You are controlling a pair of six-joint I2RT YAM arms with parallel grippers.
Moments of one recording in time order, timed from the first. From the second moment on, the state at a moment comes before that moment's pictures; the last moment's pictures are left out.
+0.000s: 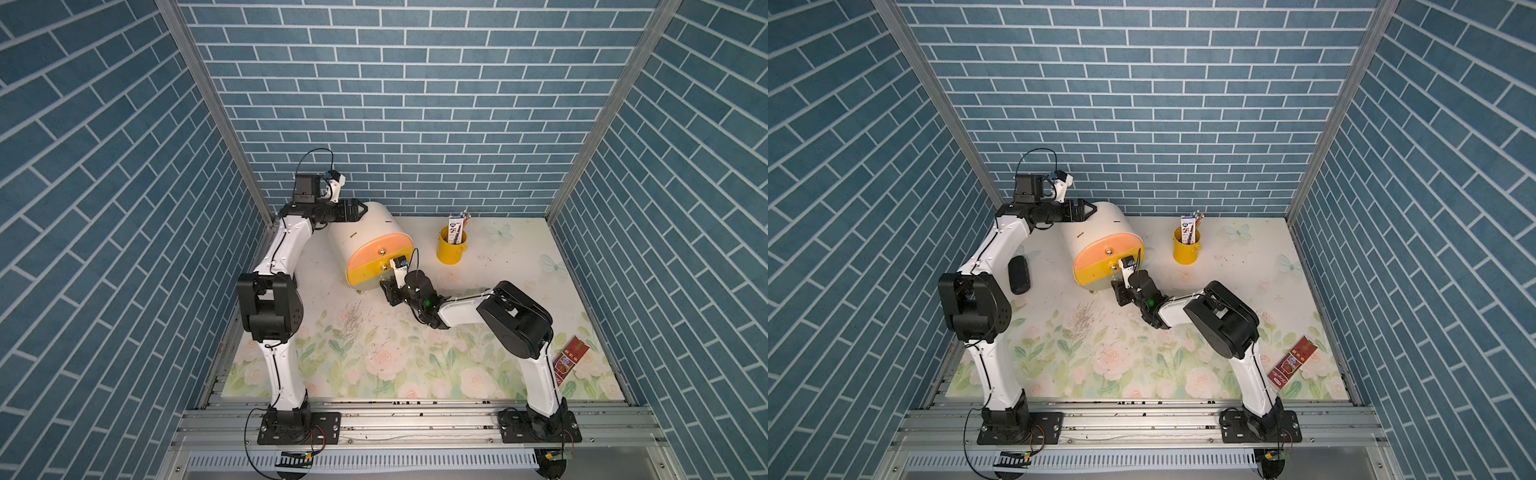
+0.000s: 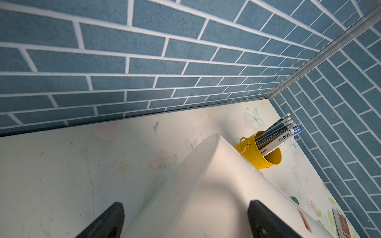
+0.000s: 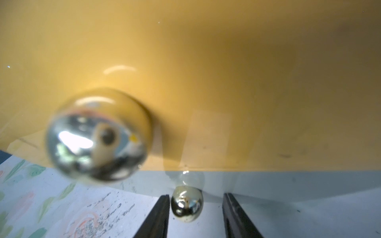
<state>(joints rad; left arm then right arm) -0.05 2.03 1.92 -0.54 0.57 -0.10 0.87 2.11 1.12 0.62 0.04 0.31</state>
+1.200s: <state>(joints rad) -0.04 1.97 1.92 -0.54 0.31 -0.15 0.89 2.12 1.12 0.62 0.05 0.33</state>
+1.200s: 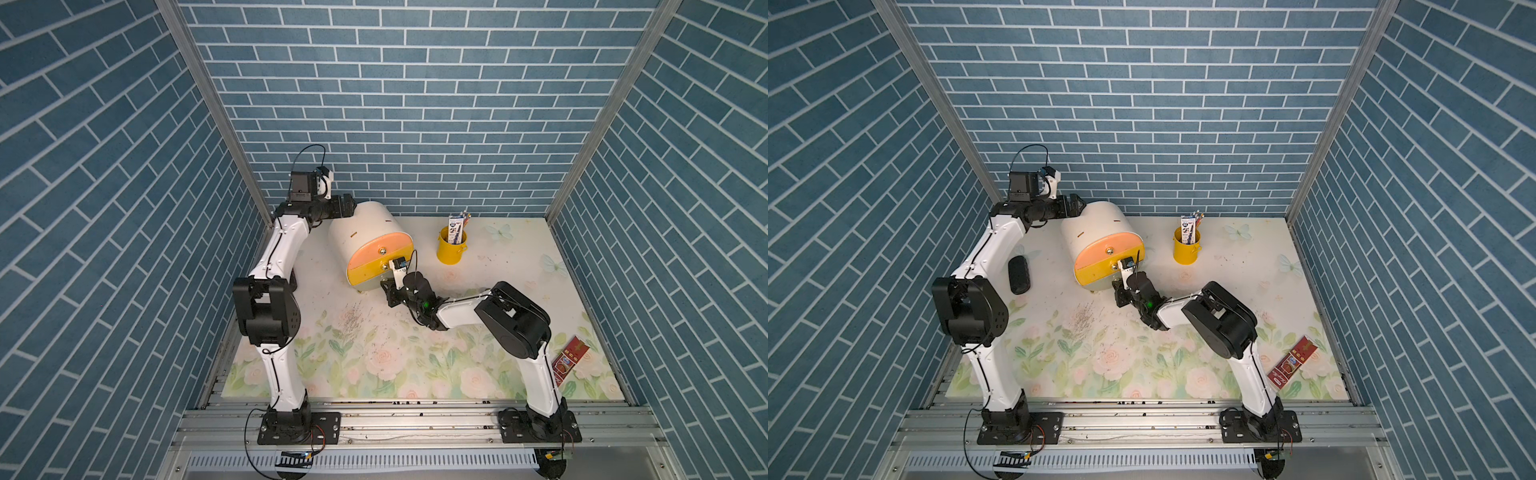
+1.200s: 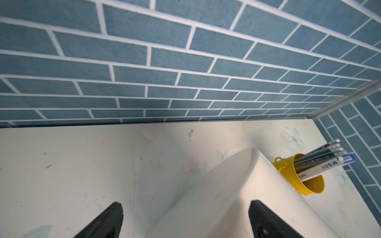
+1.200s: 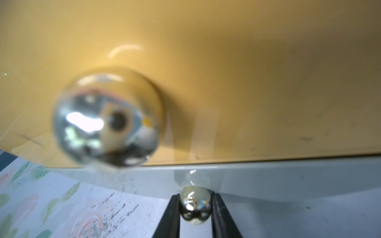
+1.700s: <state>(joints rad) -0.15 1.77 1.81 -0.46 0.45 -0.16 0.93 2.04 1.01 0.62 0.09 0.33</state>
